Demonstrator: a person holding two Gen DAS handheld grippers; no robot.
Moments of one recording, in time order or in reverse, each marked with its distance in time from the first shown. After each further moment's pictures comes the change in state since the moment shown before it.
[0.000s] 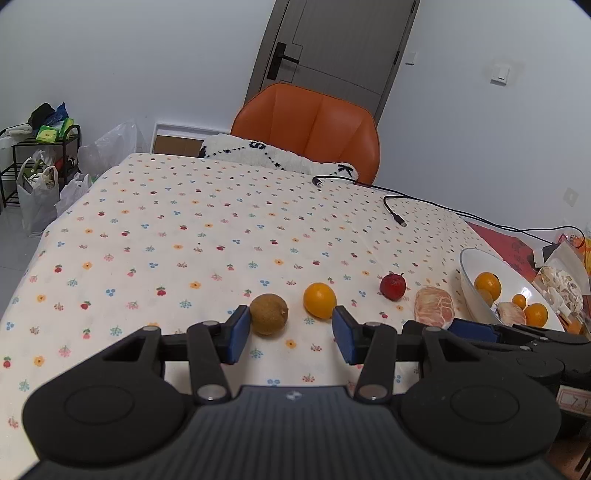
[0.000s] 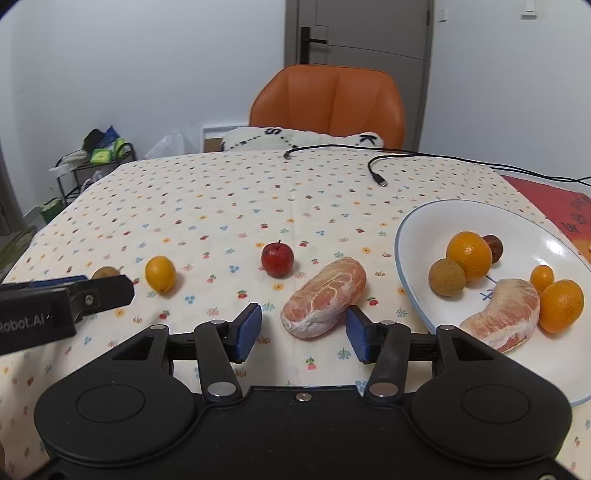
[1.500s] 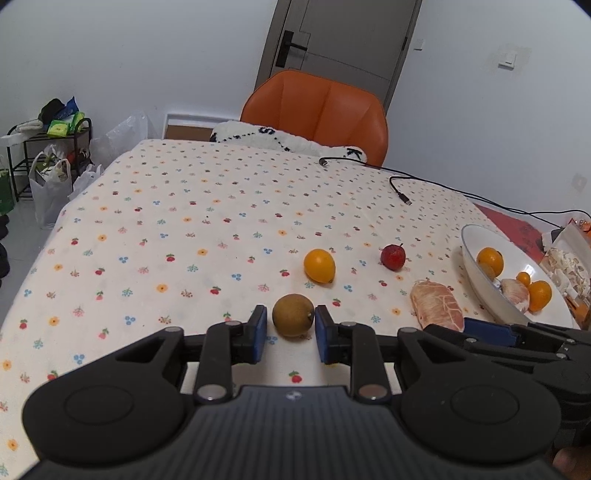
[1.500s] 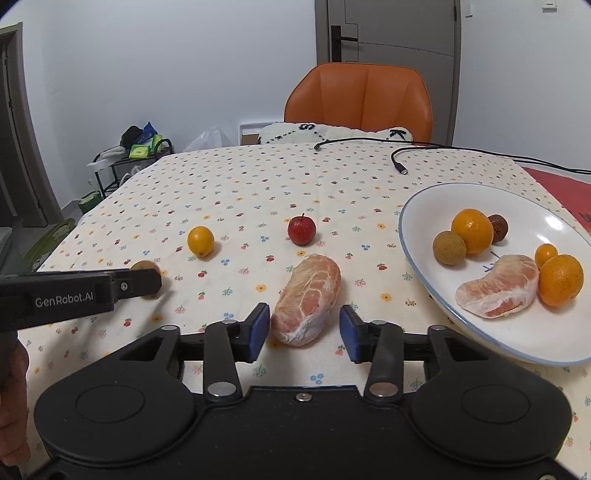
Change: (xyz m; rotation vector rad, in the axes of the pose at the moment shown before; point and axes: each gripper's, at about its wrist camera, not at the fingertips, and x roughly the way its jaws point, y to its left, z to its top) left arm -0.011 -0.010 -0.015 0.007 0.048 0.051; right arm -0.028 -0.015 -0.016 -0.021 0.015 0.146
